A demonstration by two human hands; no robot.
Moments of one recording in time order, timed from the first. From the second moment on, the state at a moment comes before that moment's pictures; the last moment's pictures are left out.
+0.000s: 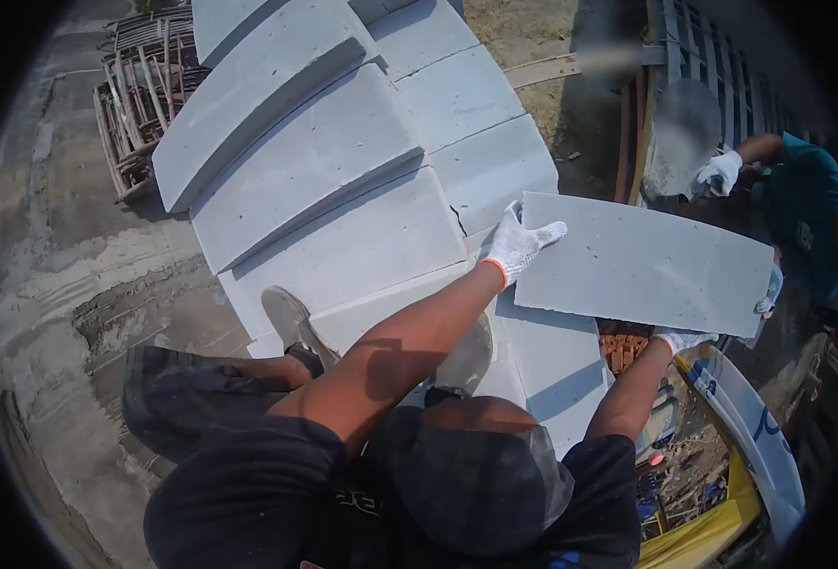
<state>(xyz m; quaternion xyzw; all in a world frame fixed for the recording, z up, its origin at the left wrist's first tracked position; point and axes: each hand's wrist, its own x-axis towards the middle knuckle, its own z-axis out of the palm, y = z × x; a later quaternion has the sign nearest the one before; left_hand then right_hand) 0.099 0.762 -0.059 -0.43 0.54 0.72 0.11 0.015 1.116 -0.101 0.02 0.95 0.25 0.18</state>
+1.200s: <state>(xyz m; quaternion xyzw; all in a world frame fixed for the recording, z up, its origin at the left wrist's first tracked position) 0.541 0.371 -0.034 -0.63 0.56 0.49 -0.21 0.082 0.754 -0.021 -0.16 0.87 -0.46 0.12</state>
